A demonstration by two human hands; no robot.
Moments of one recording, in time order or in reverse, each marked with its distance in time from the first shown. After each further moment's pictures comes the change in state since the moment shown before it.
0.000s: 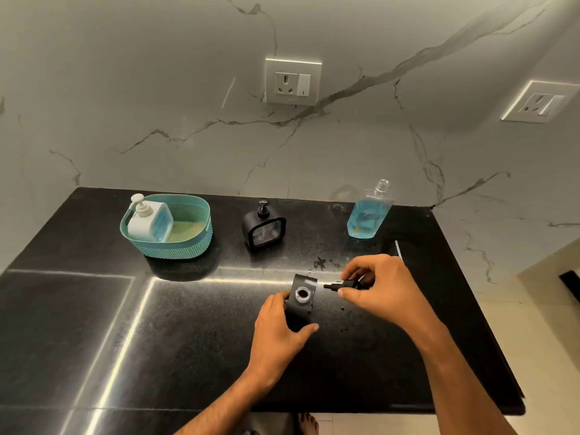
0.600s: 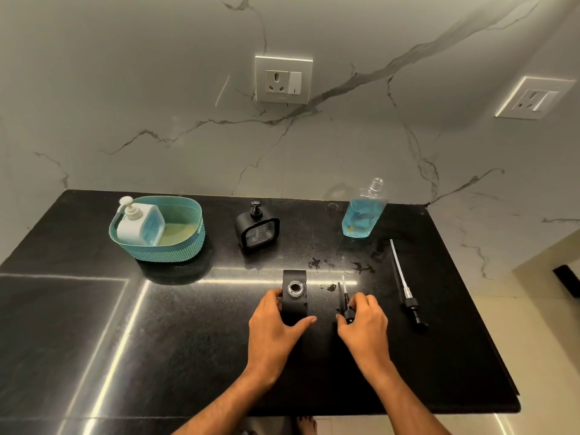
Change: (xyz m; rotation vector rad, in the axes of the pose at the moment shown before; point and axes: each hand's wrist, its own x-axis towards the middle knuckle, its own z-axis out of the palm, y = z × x) left_hand 0.007 0.009 0.005 -0.055 0.082 -0.059; right_hand -0.007 0.103 0.140 -0.083 0.335 0.202
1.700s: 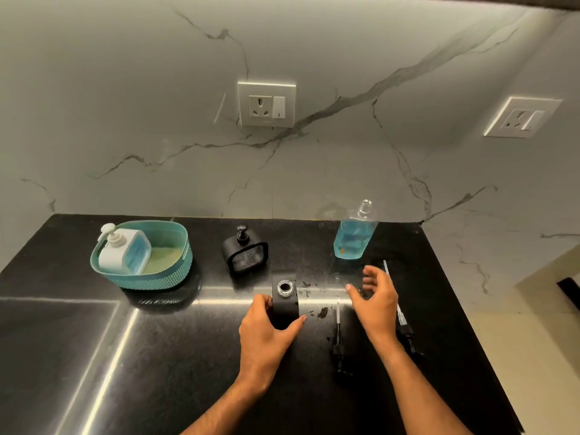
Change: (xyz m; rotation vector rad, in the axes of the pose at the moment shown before) left_hand 0.042 0.017 0.014 -0.050 0.110 0.001; right_hand 0.103 0.015 -0.022 0.472 0.223 0.009
